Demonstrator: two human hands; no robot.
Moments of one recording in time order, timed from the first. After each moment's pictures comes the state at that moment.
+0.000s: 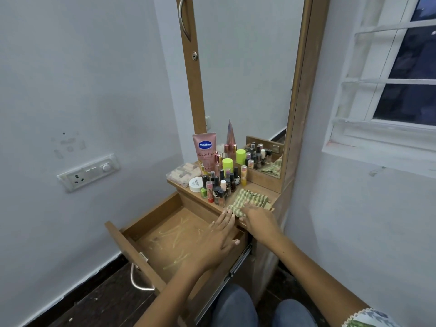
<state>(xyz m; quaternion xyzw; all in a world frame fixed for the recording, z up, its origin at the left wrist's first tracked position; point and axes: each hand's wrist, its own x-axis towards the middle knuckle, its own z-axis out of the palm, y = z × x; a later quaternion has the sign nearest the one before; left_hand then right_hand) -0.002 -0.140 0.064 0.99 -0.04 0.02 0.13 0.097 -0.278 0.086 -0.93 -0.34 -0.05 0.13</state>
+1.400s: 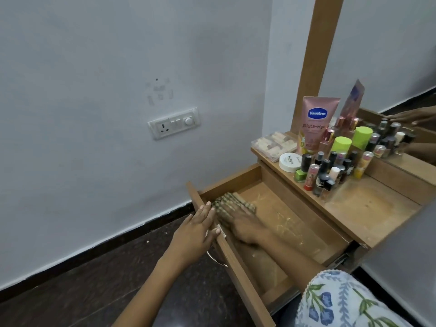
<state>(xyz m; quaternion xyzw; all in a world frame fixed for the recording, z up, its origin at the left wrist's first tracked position) -0.132 0.030 0.041 0.97 0.23 -0.01 0.12 0.048 -0.044 -0.030 -0.78 -0.61 0.13 0.05</state>
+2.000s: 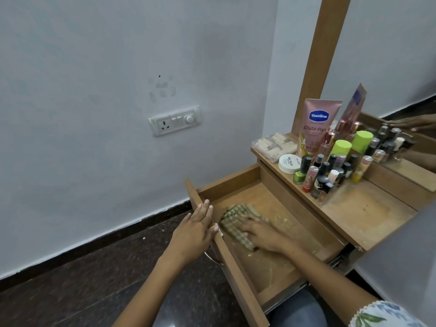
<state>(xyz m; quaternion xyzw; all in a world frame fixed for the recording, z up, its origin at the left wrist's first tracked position) -0.133 0.020 0.047 0.96 0.25 -0.02 0.13 0.066 -0.098 -0.018 -0.77 -0.59 0.22 0.05</state>
